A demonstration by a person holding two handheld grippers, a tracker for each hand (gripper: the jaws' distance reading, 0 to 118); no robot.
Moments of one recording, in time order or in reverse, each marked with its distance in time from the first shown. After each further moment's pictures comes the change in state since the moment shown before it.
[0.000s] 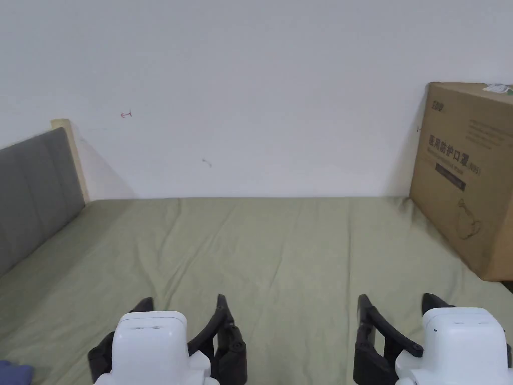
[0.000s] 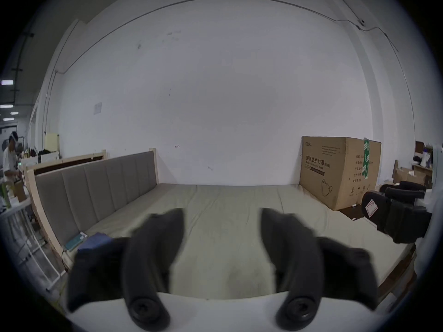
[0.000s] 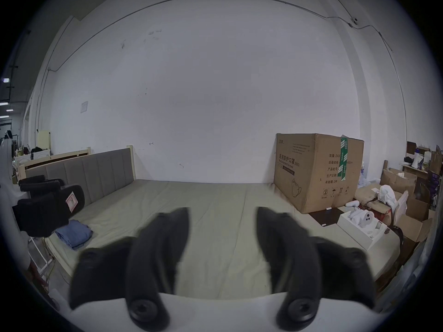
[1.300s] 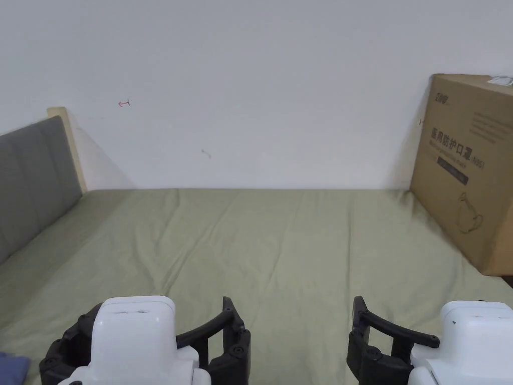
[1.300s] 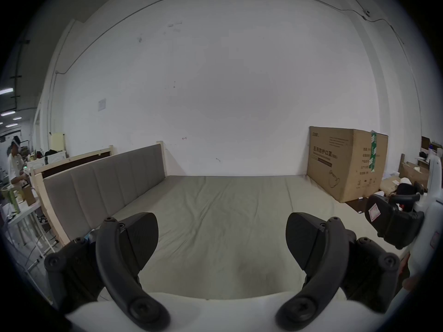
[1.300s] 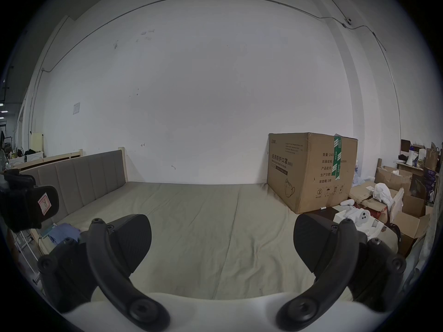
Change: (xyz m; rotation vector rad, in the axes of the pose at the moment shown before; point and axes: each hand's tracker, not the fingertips) left arm 0.002 0.022 0.005 -0.074 0.059 -0.028; right arm 0.012 -0.003 -0.015 0.011 -0.050 -0.007
